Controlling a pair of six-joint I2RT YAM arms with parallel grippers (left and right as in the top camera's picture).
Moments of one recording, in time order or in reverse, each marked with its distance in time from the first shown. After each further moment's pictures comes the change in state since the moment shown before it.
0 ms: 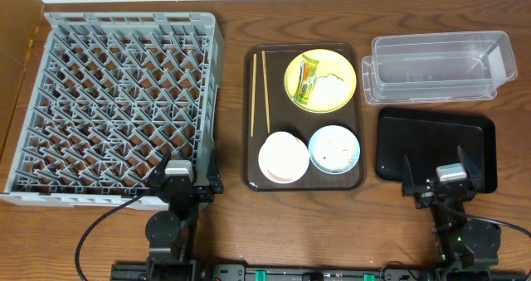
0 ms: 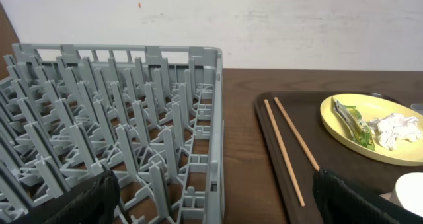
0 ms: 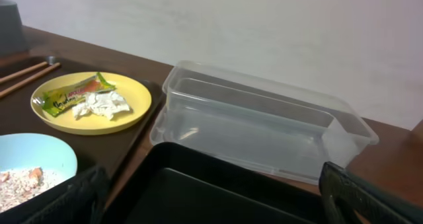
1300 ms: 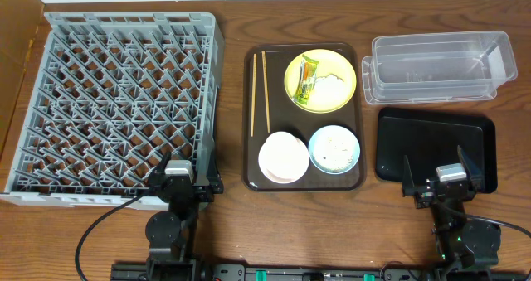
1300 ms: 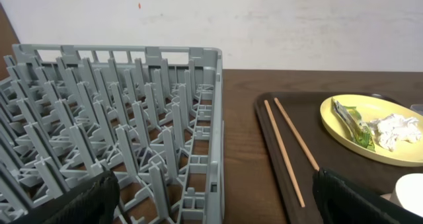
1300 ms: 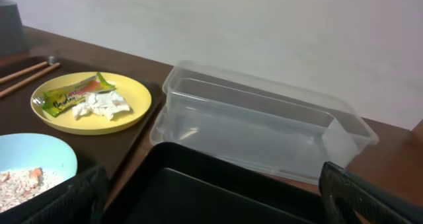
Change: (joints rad) left arm 0.000 0.000 -0.002 0.007 0.000 0.000; right arm 0.000 0.000 0.000 0.000 0.000 0.000
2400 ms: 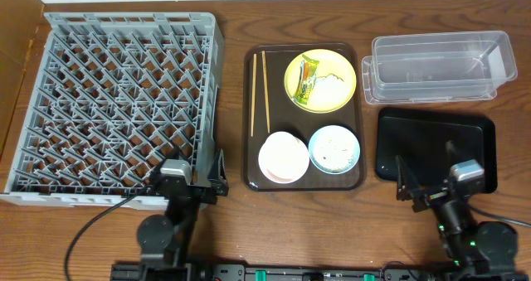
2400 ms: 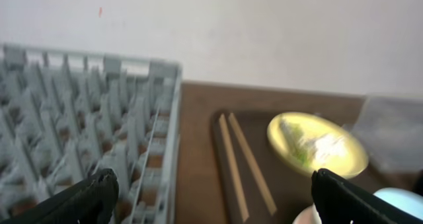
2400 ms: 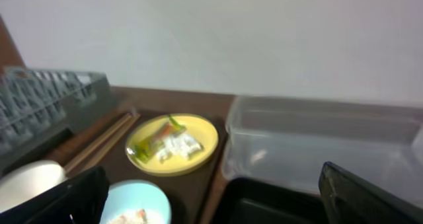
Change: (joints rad) left arm 0.000 0.043 0.136 -0.036 0.156 -0.114; right arm 0.000 0.079 0.182 -0.057 -0.191 0.304
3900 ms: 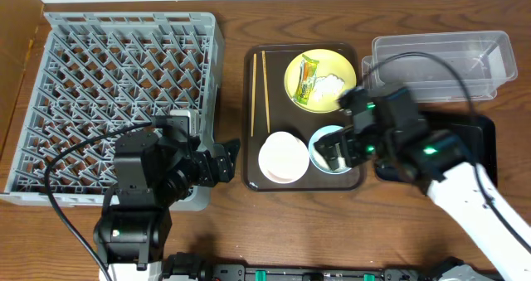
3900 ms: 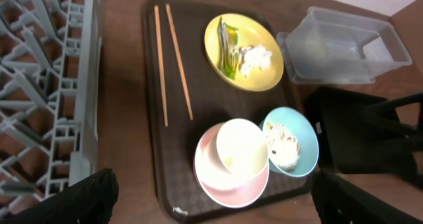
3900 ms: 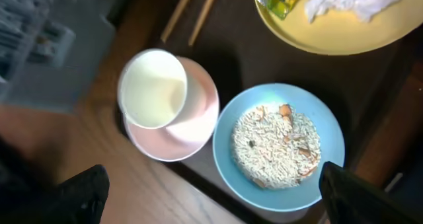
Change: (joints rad) left arm 0.000 0.710 0.701 -0.642 0.260 -0.044; right arm 0.465 1.239 0.859 -0.551 -0.010 0.100
